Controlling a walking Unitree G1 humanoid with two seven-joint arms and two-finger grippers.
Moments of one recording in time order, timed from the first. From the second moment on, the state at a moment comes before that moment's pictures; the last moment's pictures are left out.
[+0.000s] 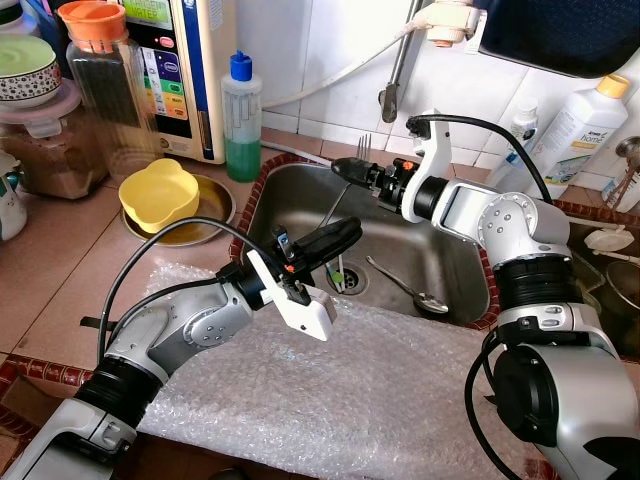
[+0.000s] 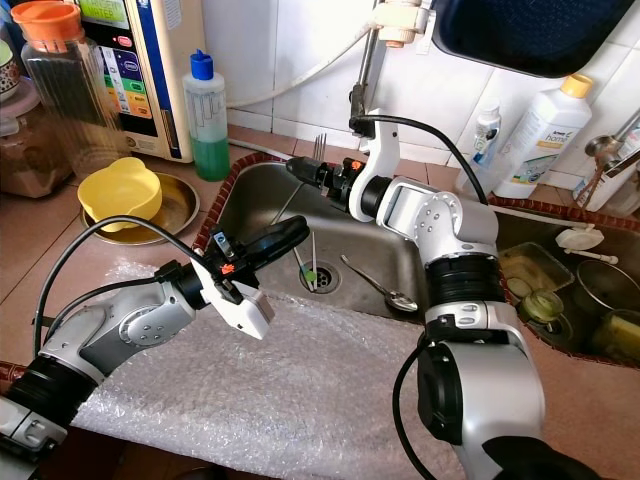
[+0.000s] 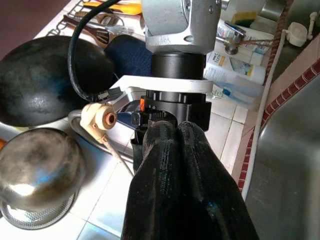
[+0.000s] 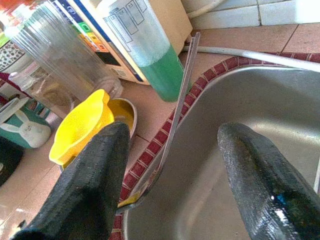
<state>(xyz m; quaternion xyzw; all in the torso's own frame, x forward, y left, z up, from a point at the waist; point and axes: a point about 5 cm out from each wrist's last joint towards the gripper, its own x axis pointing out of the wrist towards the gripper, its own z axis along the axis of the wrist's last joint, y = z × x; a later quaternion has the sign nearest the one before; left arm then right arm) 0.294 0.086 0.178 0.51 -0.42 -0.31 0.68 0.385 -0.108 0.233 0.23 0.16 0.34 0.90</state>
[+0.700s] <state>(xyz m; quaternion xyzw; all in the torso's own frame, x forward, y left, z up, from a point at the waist) 0.295 0.083 0.171 0.52 -0.41 -0.33 0.67 0.391 -0.109 0.228 0.24 0.17 0.28 0.91</state>
